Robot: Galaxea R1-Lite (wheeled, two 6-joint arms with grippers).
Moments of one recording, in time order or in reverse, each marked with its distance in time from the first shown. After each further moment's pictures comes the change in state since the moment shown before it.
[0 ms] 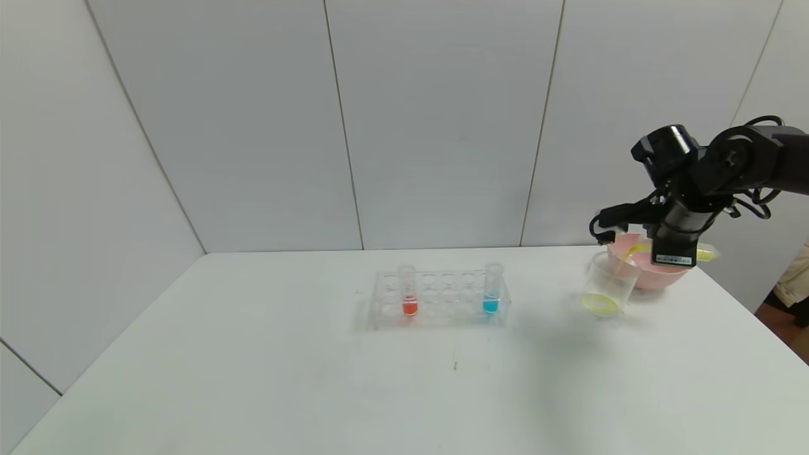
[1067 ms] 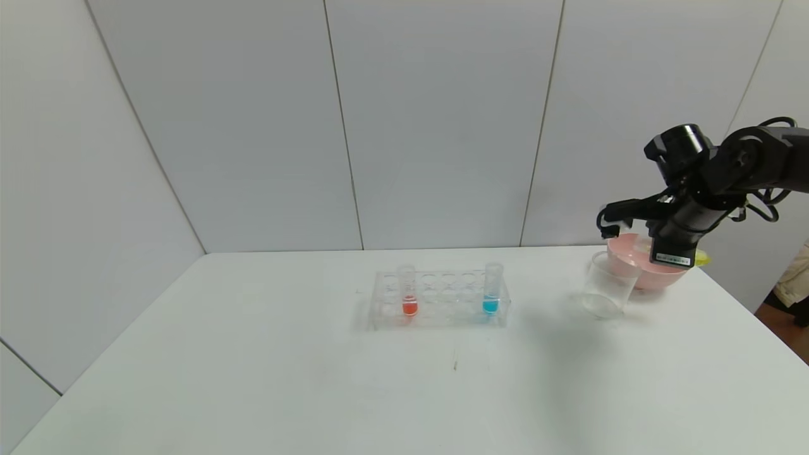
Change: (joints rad) left arm 0.000 0.000 0.000 0.000 0.000 0.000; right arm -0.044 0.003 -0.001 -0.017 0.143 0.027
